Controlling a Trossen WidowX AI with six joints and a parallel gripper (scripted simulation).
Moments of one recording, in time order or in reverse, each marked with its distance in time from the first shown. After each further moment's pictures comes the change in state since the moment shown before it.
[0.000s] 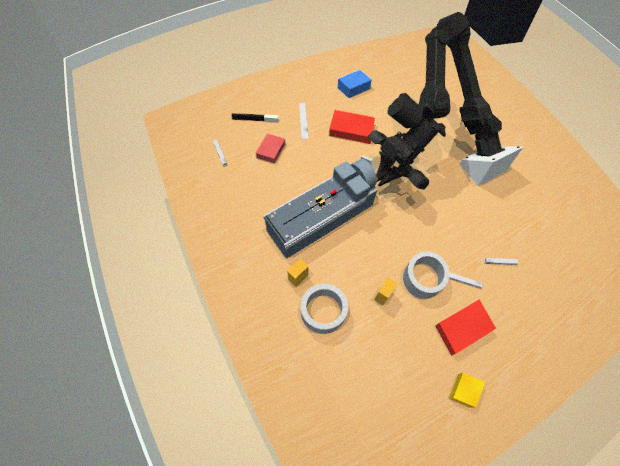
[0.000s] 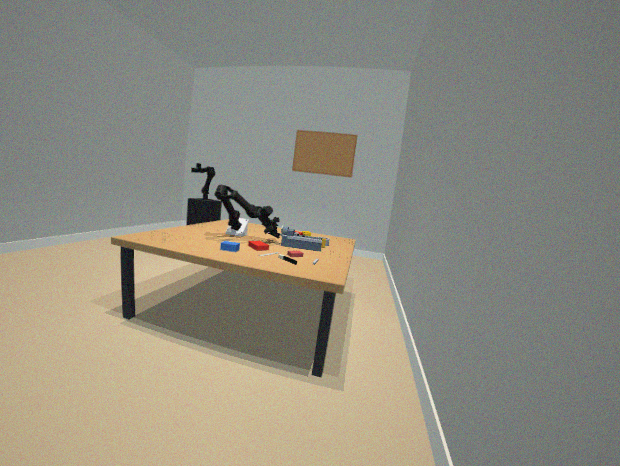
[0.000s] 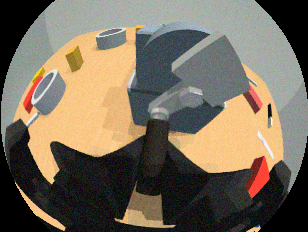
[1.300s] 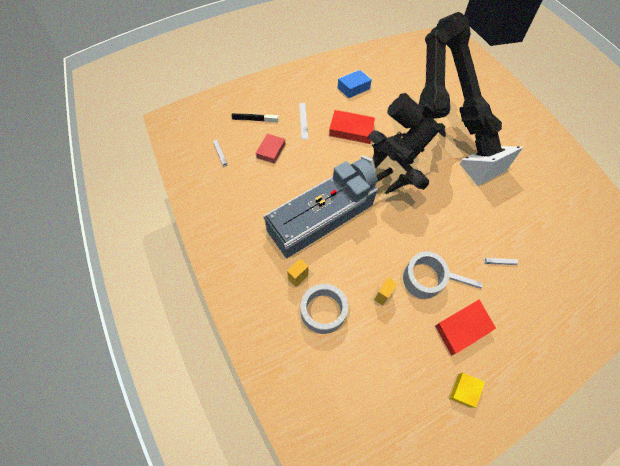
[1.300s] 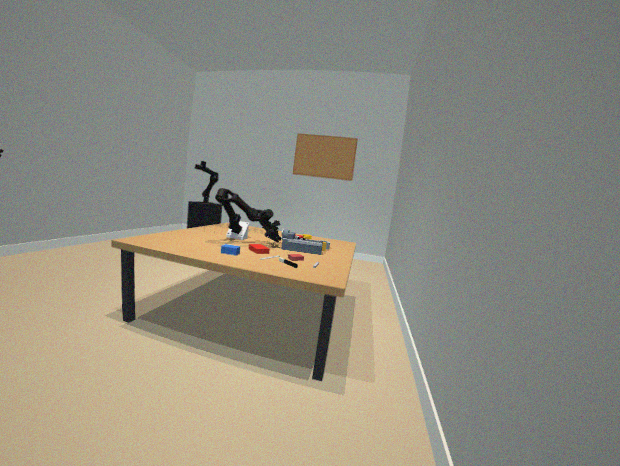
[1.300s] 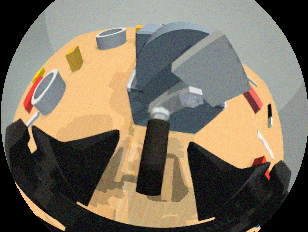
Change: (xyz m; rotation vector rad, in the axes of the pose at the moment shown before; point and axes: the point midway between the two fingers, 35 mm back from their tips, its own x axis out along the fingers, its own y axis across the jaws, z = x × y) arm 0.000 0.000 0.000 0.001 0.000 0.001
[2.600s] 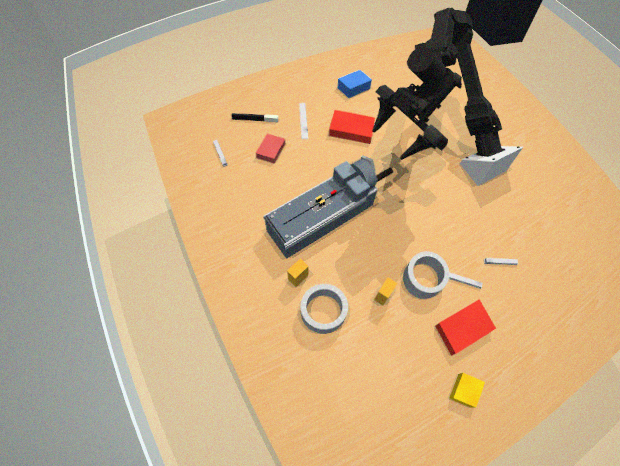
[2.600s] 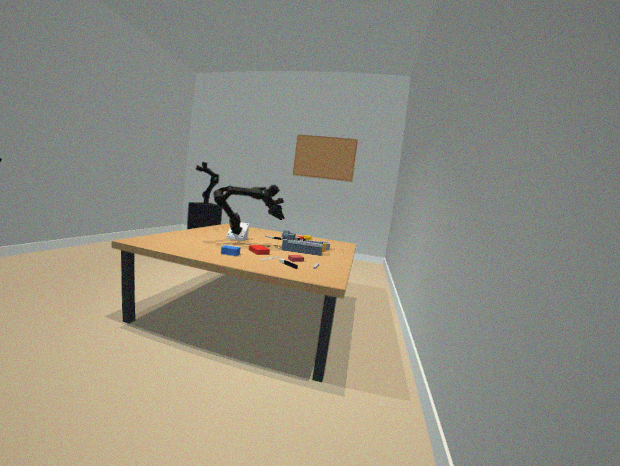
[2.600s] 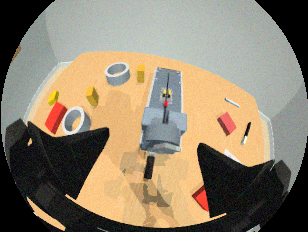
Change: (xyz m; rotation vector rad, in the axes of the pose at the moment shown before) arm -0.107 0.004 0.116 0.006 -0.006 0.016
